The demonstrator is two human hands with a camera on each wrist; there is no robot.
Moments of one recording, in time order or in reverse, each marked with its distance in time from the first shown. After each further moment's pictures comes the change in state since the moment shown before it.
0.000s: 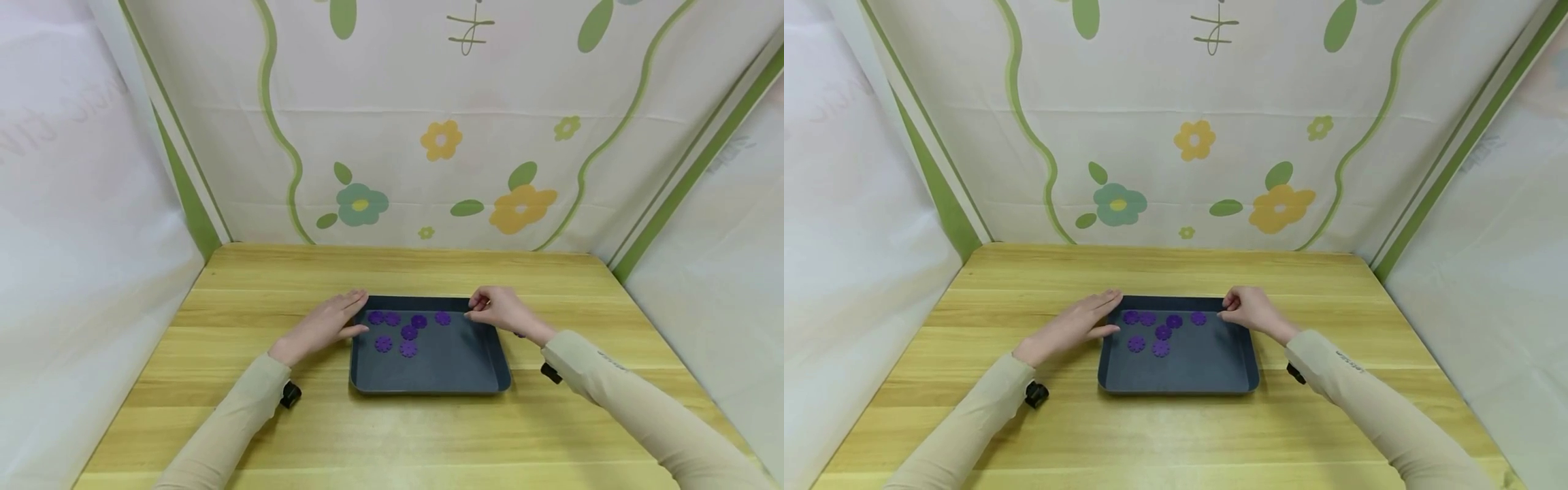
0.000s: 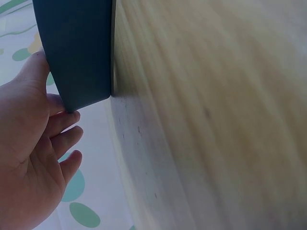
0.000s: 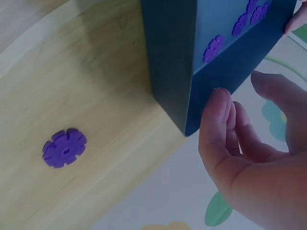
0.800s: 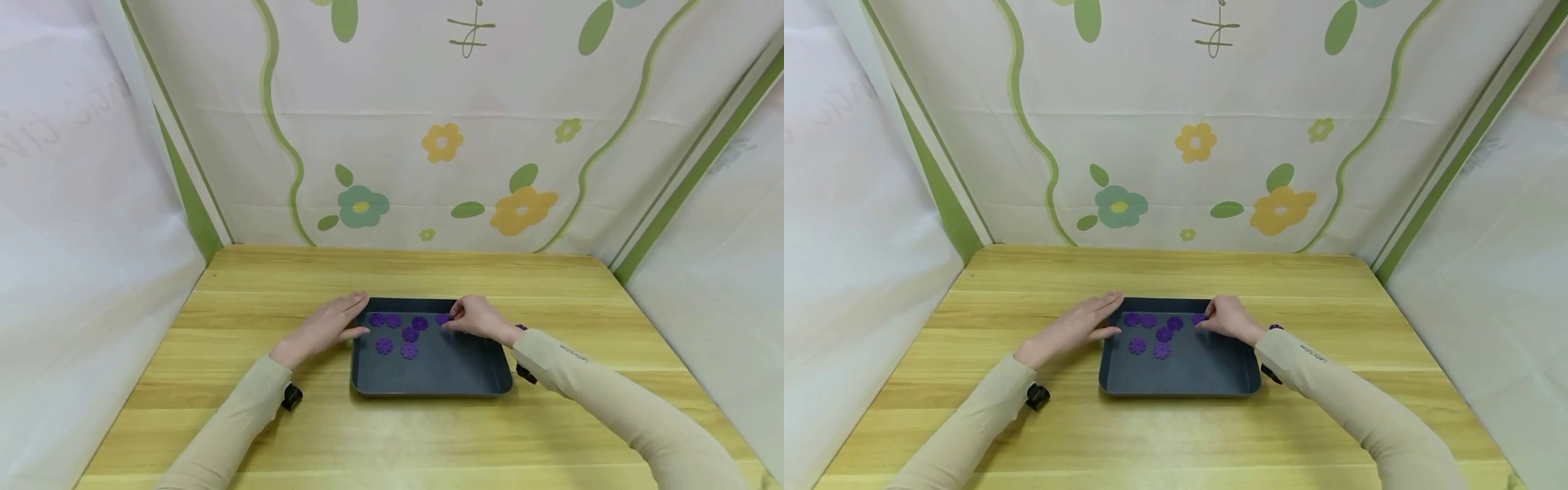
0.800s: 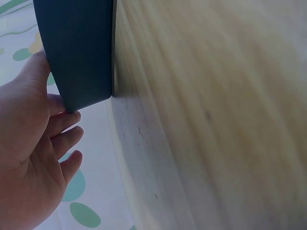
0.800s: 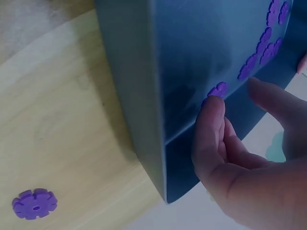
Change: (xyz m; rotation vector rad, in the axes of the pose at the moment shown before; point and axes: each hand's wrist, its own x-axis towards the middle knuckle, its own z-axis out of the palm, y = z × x) left_hand 0.001 0.000 0.001 0.000 -0.012 -0.008; right_hand 0.019 -0.025 0.033 -0.003 -0.083 0.067
